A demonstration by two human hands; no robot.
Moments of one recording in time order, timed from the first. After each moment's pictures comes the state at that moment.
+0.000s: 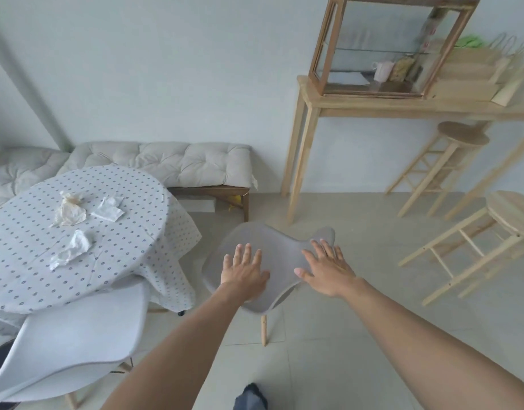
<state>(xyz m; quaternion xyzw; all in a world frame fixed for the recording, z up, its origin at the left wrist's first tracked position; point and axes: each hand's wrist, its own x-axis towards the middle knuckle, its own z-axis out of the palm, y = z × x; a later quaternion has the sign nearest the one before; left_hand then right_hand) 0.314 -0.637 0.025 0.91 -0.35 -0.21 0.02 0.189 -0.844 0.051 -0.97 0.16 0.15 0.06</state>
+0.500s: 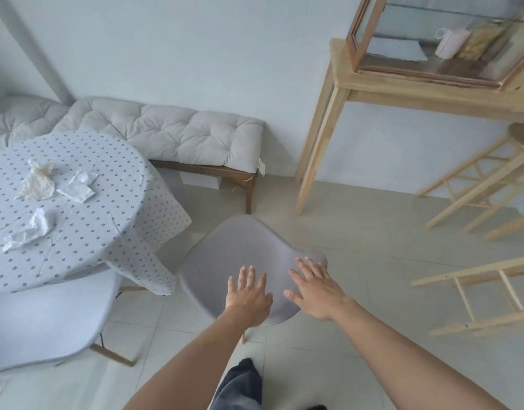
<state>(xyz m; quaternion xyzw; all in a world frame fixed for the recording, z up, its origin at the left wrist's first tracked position) 0.331 -0.795 -0.079 0.91 -0.27 -0.31 0.00 0.266 -0.994 -0.033 -0.96 0.02 0.25 0.08</state>
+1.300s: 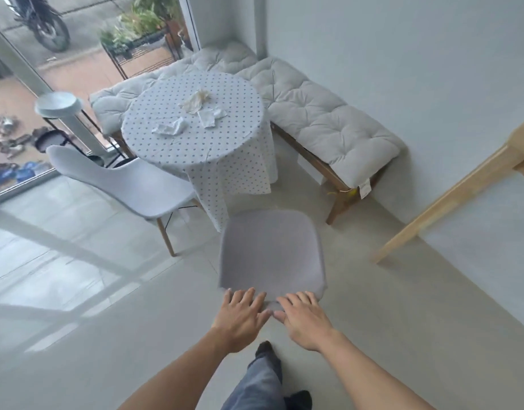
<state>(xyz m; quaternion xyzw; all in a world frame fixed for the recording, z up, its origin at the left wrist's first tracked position) 0.223 -0.918 -0.080 0.98 0.02 -0.21 0.05 0.312 -1.108 -0.077 -0.88 -0.39 0.25 0.05</state>
